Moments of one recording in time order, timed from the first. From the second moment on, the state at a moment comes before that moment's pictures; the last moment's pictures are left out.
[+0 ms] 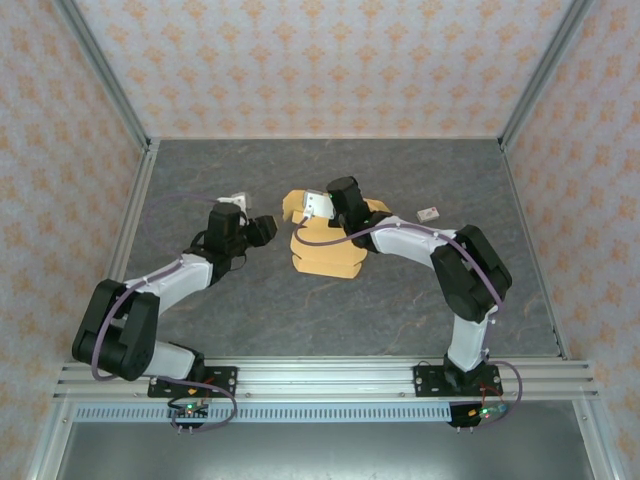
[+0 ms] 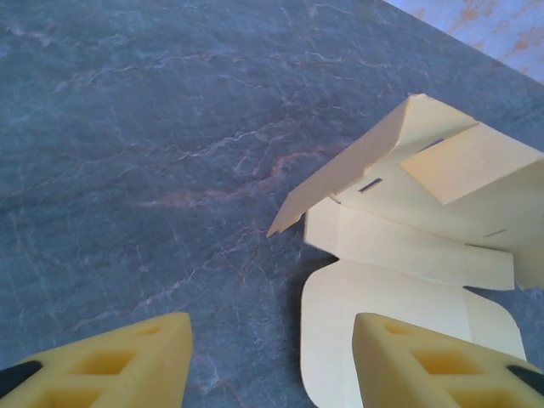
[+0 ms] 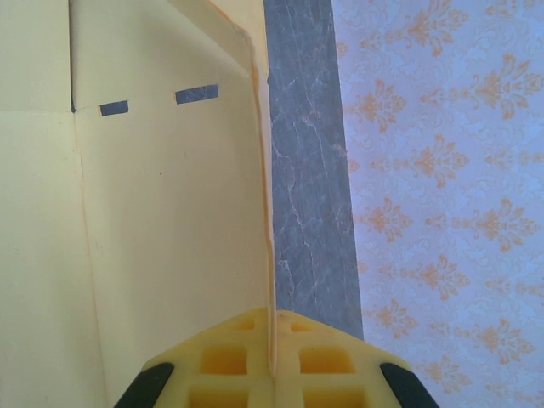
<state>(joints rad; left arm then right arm) -0.26 1.40 0.66 0.16 0.12 -0.52 0.67 1.84 1.19 0.08 0.33 -1.08</state>
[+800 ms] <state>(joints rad) -0.26 1.70 1.20 -0.17 0.40 -0.76 0.66 1.86 1.19 0.08 0.32 -1.08</state>
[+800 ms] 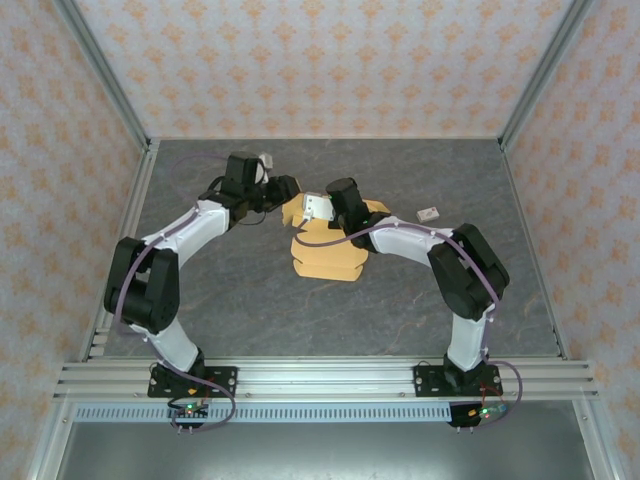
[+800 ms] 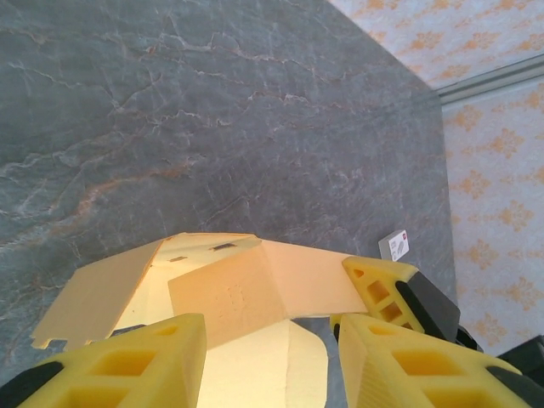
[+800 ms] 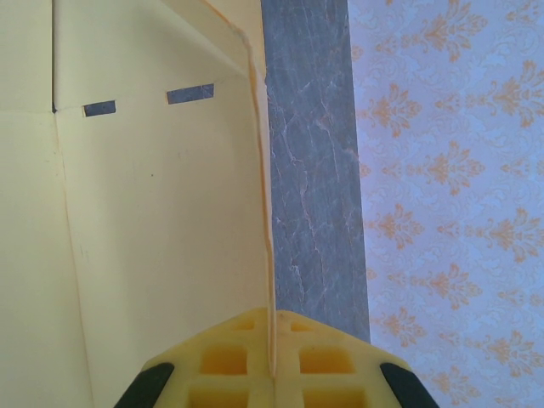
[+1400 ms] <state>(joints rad) -0.29 1.85 1.27 -0.10 0.42 -0.88 0.67 1.86 1.19 0.08 0.36 -1.08</state>
